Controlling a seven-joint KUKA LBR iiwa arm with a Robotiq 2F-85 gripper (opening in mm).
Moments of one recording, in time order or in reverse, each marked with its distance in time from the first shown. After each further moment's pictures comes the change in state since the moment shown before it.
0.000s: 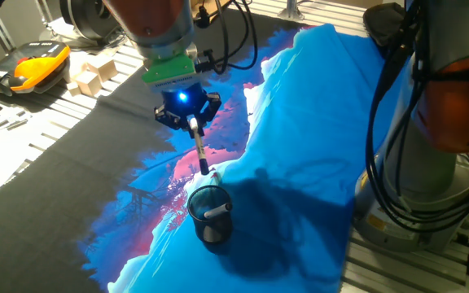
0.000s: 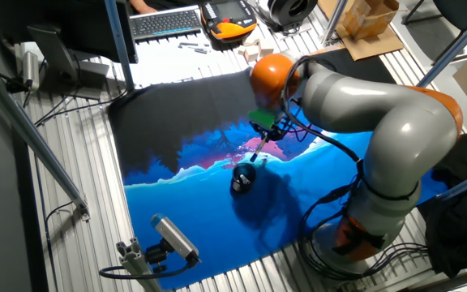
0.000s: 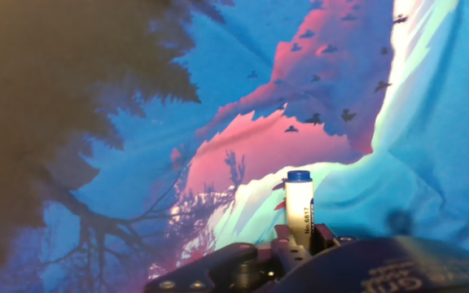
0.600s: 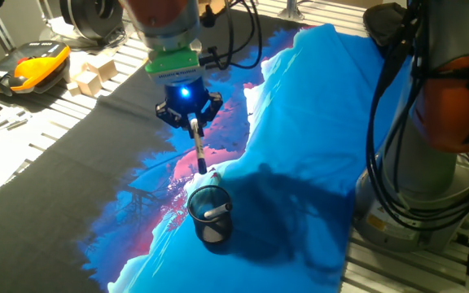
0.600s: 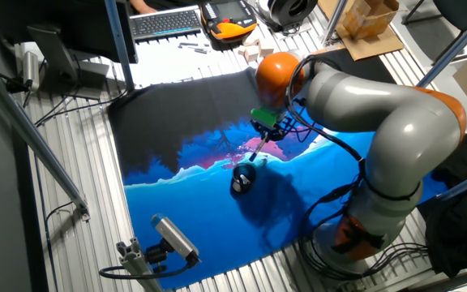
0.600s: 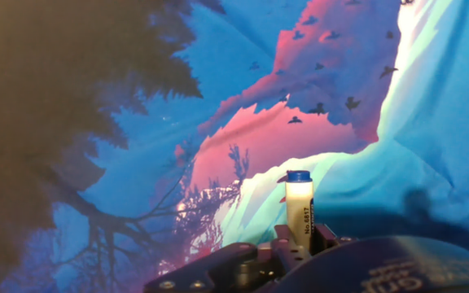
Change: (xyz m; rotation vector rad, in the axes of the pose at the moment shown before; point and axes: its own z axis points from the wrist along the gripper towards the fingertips) arm 0.001 0.000 0.000 -0.044 0.055 0.032
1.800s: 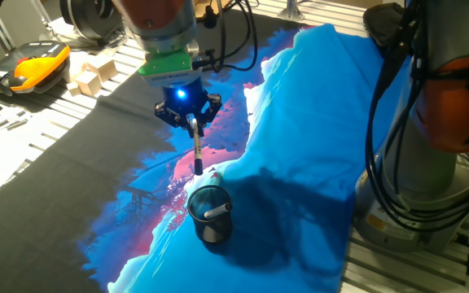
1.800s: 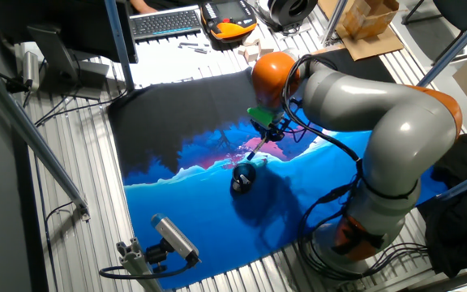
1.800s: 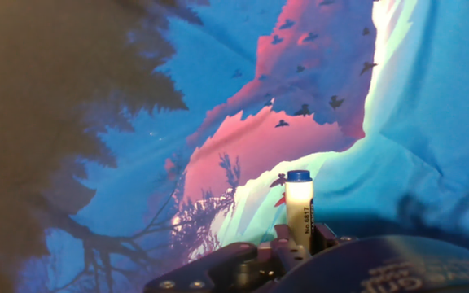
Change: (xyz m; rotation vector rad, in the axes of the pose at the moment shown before) arm 0.000 0.000 0.000 0.042 -0.032 0.089
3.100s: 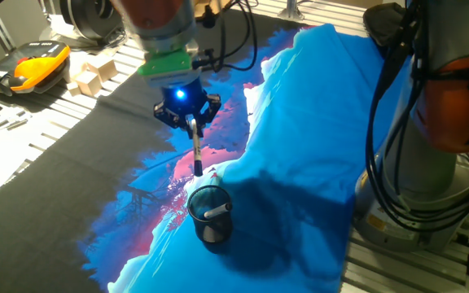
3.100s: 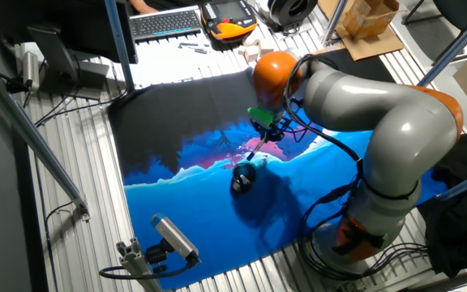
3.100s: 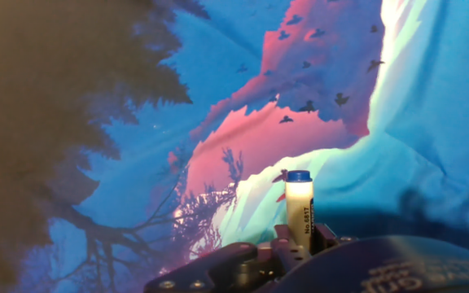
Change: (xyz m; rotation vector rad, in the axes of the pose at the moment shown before) arm 0.014 0.001 -0.008 0.035 -0.036 -0.018
